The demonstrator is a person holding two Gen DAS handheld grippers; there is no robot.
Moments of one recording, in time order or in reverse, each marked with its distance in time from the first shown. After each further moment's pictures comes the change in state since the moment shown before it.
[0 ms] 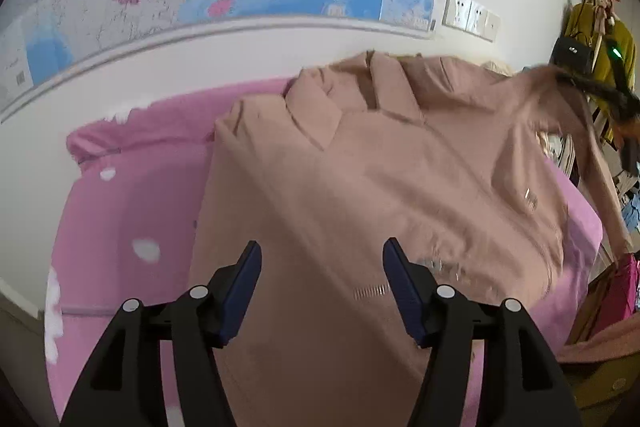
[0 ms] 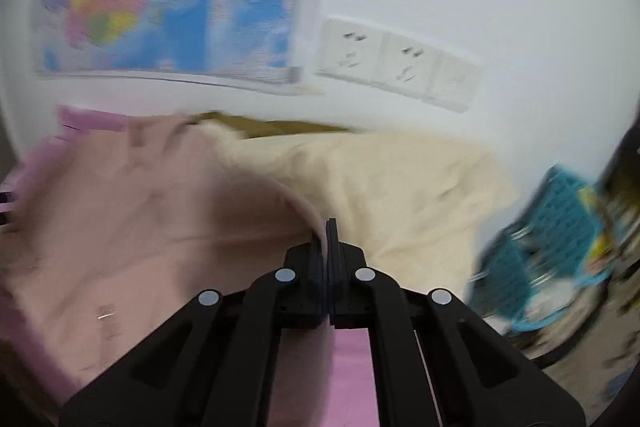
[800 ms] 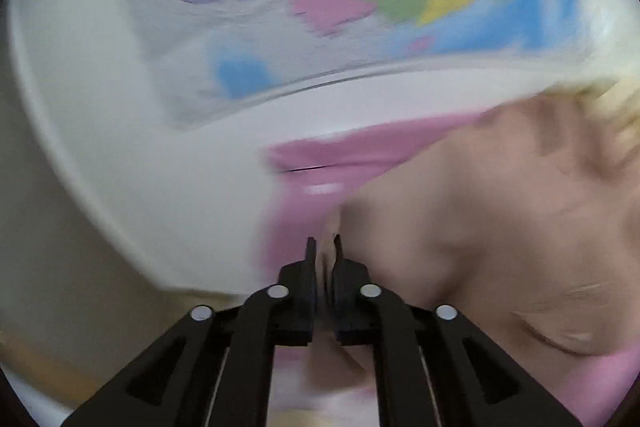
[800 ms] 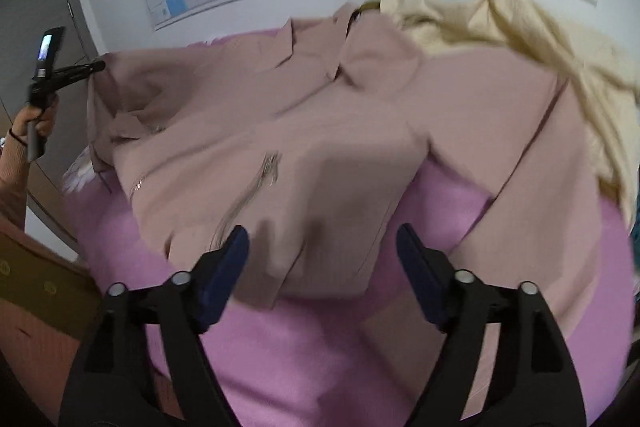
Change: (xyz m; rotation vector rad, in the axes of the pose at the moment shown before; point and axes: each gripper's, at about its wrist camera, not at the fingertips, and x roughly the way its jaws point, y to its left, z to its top) left arm -0.061 0.065 0.016 -0.033 -0.011 0.798; right arm -0.010 0.096 -0.173 0.021 0.111 0.544
